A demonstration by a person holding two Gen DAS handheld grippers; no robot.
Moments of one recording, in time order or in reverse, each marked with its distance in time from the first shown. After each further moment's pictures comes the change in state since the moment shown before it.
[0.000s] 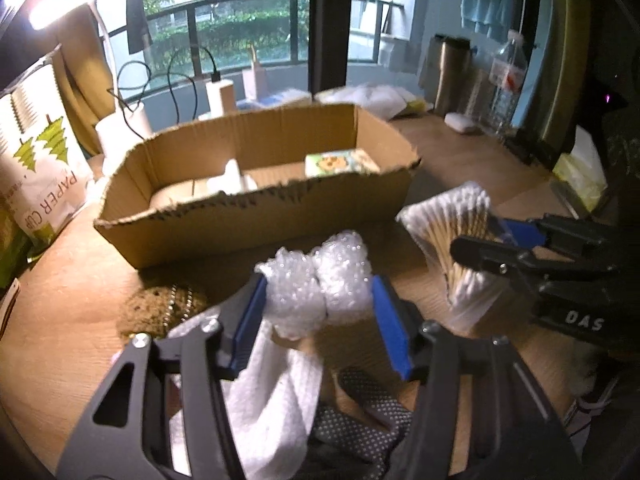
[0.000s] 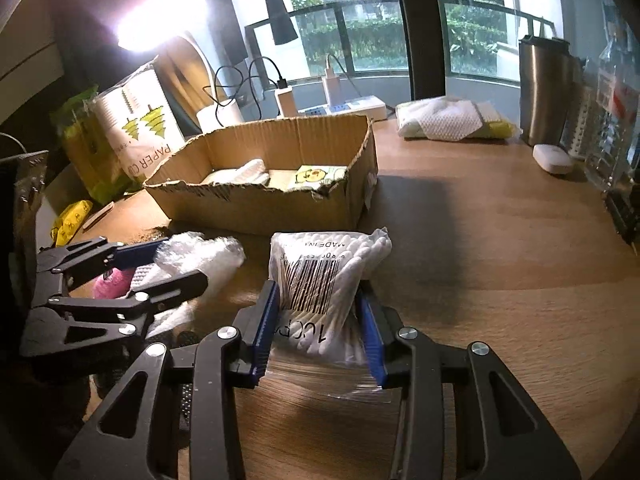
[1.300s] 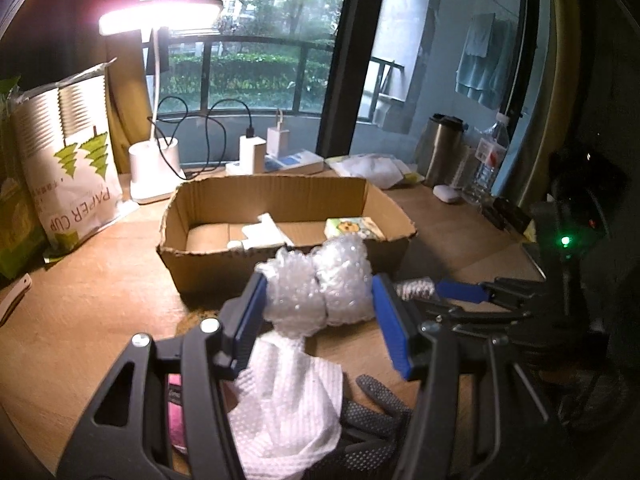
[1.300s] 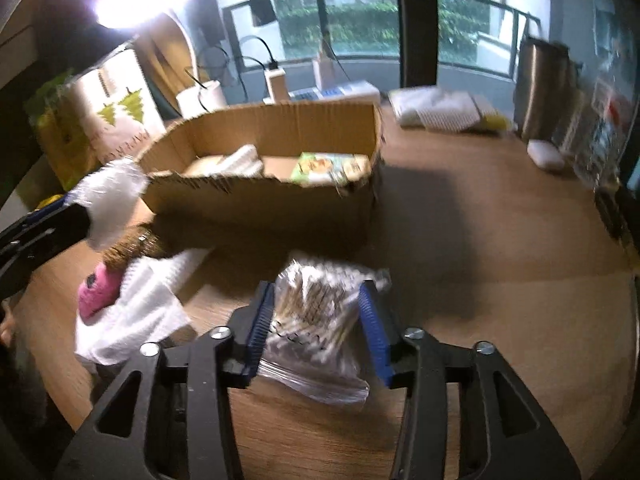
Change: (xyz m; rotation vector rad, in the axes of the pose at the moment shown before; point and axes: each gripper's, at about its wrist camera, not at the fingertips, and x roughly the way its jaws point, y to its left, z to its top) left arm -0.062 0.048 -0.001 -0.100 -0.191 -0.085; right arm 0.024 0.026 0.002 0.033 0.091 -0.120
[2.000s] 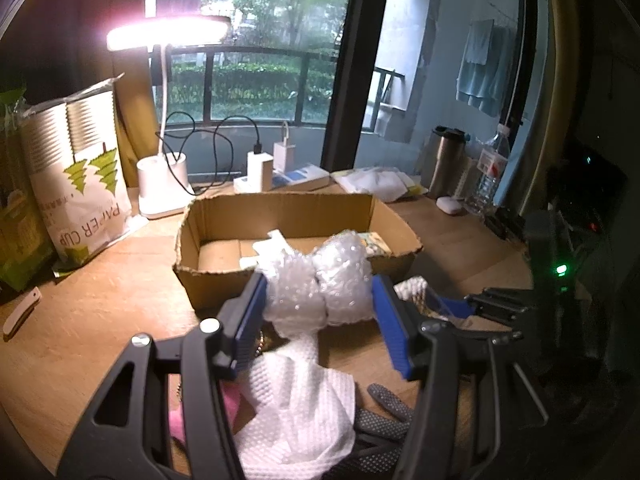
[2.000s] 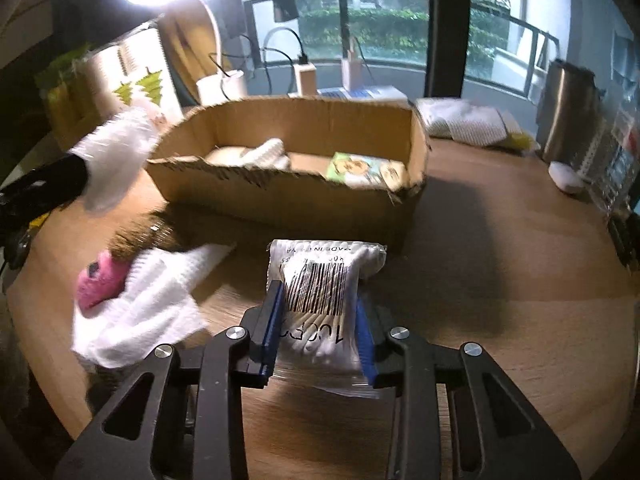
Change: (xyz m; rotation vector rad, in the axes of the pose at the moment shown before) left arm -0.011 0.007 0.010 0.009 -0.041 0.010; right arm -0.003 0.032 0.008 -0.110 -0.041 0.022
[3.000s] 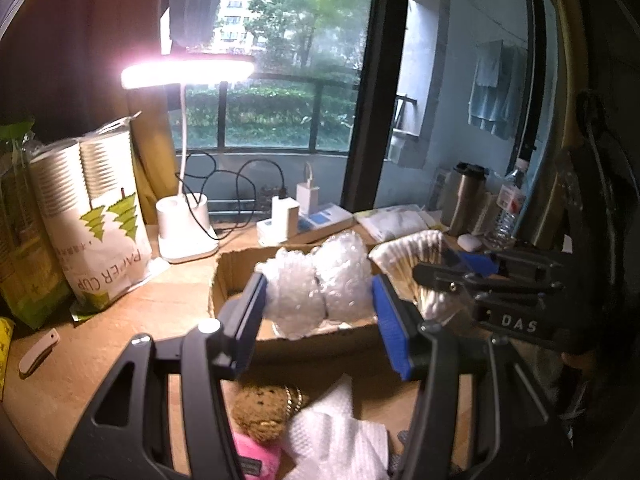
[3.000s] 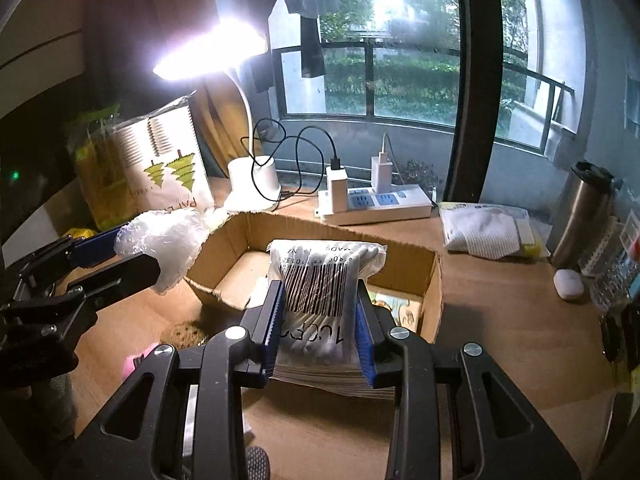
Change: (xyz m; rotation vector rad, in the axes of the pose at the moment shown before) left arm 0.006 0.028 0.038 -0.009 -0.093 0.050; right arm -0.022 0.010 0.086 -0.059 -0.167 0.054
